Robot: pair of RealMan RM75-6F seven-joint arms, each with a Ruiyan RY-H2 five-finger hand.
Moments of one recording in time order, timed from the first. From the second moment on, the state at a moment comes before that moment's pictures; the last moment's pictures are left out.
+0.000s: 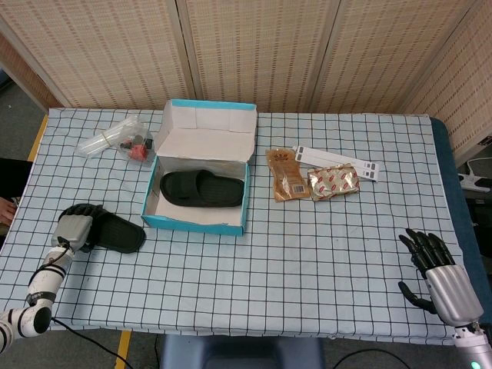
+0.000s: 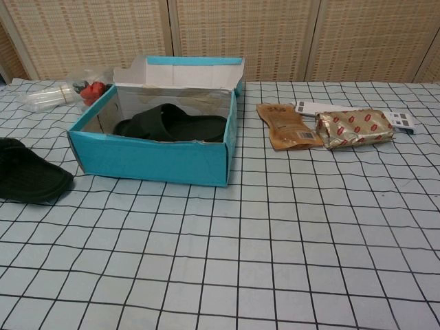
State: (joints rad) left arm -0.61 -1.40 -0.04 -1.11 0.98 0.75 0.27; right arm 0.05 -1.05 -0.04 -1.66 -1.70 1.55 0.06
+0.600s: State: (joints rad) left arm -0.56 -1.34 -0.05 -1.19 1.00 0.84 0.29; right arm 0.05 -1.05 -0.04 -1.66 -1.71 1.54 0.06
